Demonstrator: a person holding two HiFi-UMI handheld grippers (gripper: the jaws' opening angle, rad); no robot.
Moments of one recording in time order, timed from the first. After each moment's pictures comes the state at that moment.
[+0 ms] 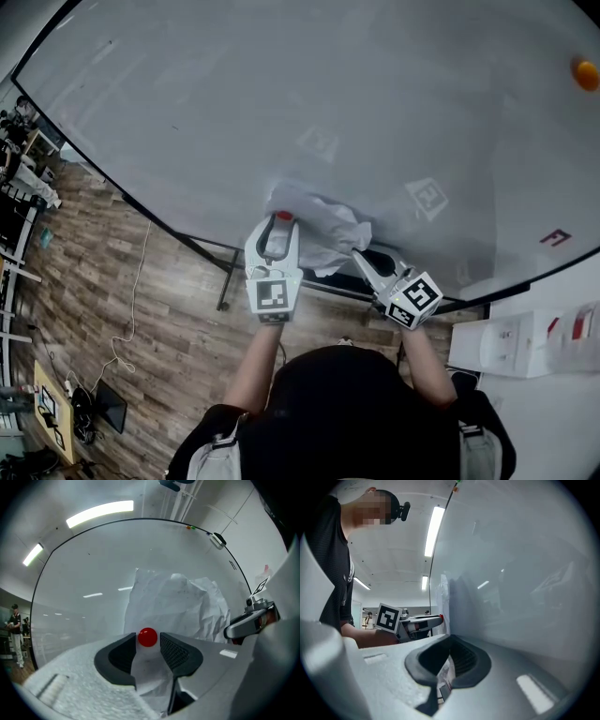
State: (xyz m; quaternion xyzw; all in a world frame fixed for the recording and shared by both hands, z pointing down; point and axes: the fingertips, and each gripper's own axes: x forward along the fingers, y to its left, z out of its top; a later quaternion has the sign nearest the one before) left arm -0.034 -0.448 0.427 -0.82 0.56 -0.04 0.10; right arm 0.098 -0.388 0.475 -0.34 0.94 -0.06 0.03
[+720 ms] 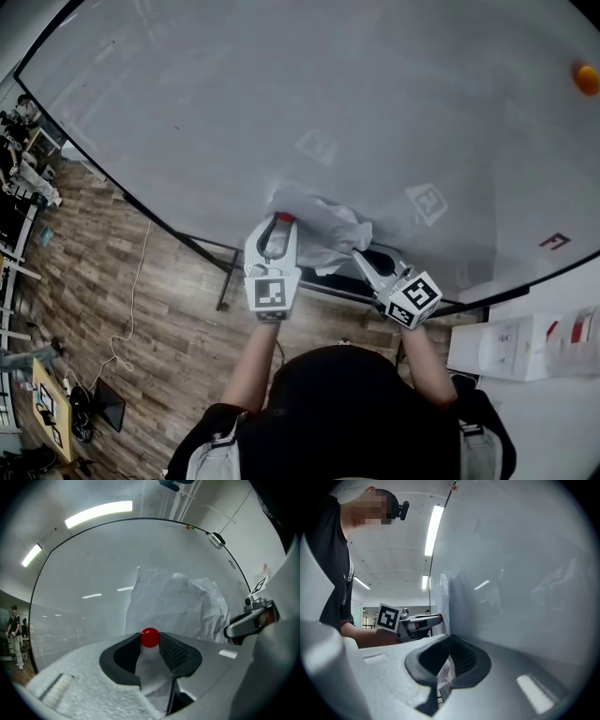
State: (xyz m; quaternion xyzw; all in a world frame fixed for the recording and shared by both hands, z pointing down) left arm -0.037 -0.450 0.426 -0.82 0.56 -0.04 0.11; right arm 0.099 -0.391 0.476 -0.33 0.94 -0.06 0.02
